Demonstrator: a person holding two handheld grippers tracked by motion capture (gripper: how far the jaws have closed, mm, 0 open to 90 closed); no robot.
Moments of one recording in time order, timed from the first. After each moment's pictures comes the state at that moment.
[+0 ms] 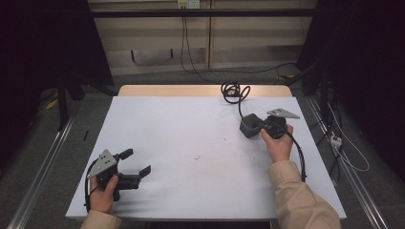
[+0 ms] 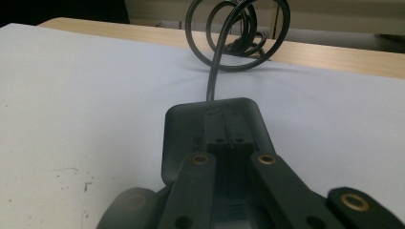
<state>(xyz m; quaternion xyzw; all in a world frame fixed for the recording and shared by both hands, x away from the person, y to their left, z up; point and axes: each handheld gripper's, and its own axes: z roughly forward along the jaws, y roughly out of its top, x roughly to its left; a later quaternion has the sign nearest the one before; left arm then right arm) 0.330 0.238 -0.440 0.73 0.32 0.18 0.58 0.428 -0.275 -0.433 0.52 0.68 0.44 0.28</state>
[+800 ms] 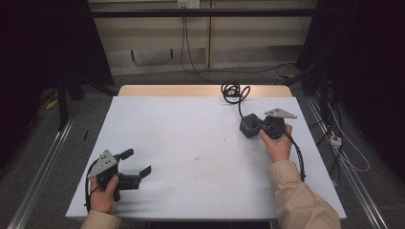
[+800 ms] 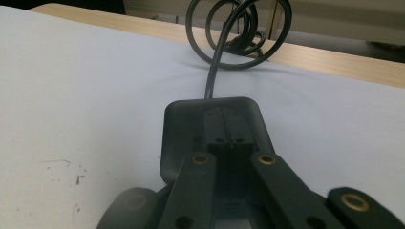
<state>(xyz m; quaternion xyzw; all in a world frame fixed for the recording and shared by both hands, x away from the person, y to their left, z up) 0.330 0.237 -0.440 0.73 0.32 0.18 0.58 0.427 -0.272 -0.432 0.51 0.69 0.42 0.29</state>
